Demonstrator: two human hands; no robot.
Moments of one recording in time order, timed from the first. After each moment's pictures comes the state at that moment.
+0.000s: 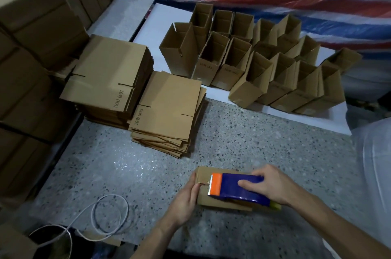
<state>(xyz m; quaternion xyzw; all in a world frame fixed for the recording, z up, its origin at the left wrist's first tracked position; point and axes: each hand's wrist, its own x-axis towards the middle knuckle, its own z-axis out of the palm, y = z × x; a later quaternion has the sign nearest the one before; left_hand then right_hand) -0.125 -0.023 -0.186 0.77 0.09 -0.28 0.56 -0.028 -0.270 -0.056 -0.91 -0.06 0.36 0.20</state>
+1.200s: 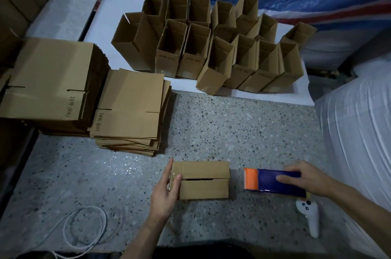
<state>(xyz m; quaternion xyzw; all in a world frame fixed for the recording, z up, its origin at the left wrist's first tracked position) -0.118 -0.050 -0.188 0.80 0.15 -0.15 0.57 -0.061 -0.458 -0.069 -0.88 0.03 0.36 0.31</state>
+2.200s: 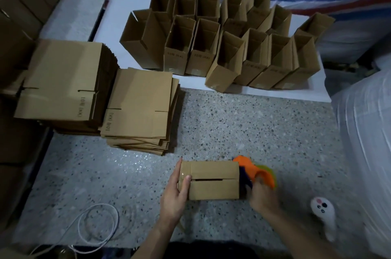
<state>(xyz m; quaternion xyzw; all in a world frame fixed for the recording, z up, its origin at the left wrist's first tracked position) -0.120 -0.052 -0.186 0.79 0.16 -0.16 0.57 -0.110 -0.326 -0.204 -0.93 0.19 0.30 0.06</state>
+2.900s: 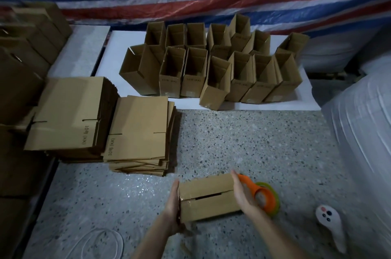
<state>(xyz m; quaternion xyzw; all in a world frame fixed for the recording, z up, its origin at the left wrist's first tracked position) -0.081 -0.046 -0.155 0.47 0.40 -0.46 0.63 -0.075 -0.263 -0.158 -0.70 0.40 0.26 0.53</state>
